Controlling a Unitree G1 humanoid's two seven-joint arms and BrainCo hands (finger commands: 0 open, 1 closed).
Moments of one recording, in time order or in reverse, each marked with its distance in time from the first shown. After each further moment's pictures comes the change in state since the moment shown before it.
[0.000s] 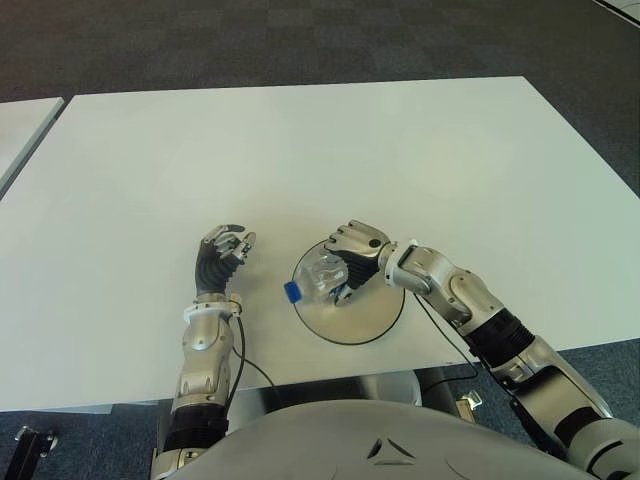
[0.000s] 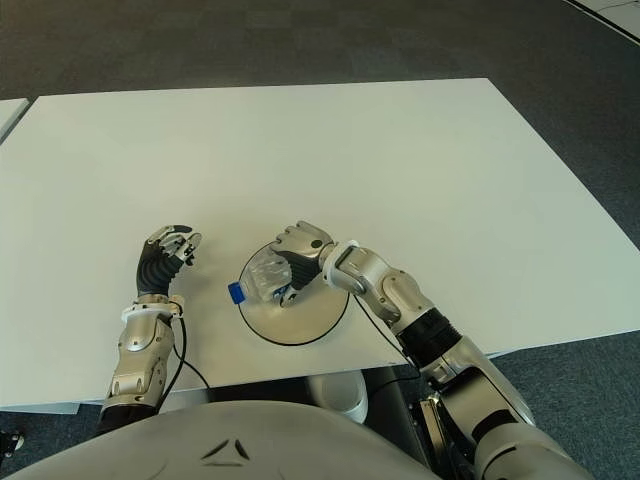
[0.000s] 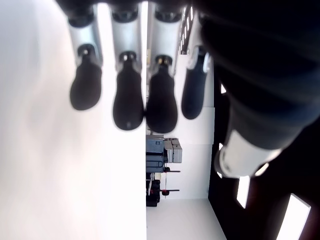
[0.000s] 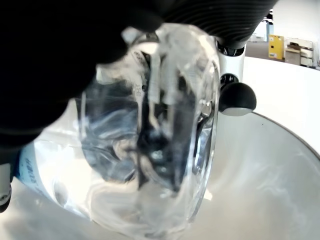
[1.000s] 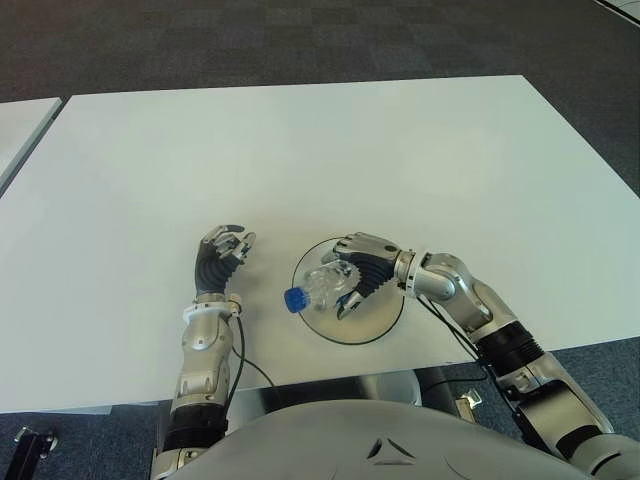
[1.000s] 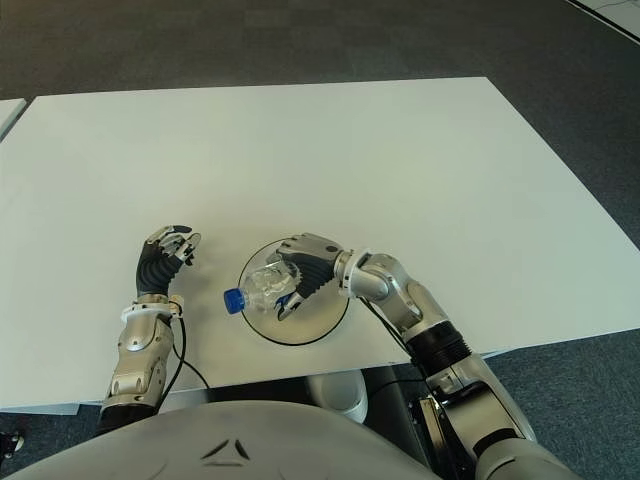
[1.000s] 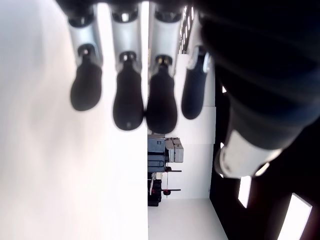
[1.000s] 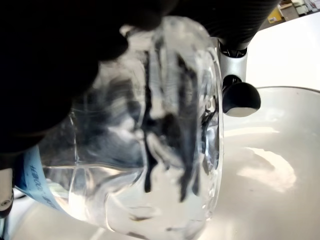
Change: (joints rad) left arm -0.001 0.000 0.000 0.001 -0.002 0.009 0.000; right arm 0.084 0.004 -0.139 0.061 0.361 -0.223 0.073
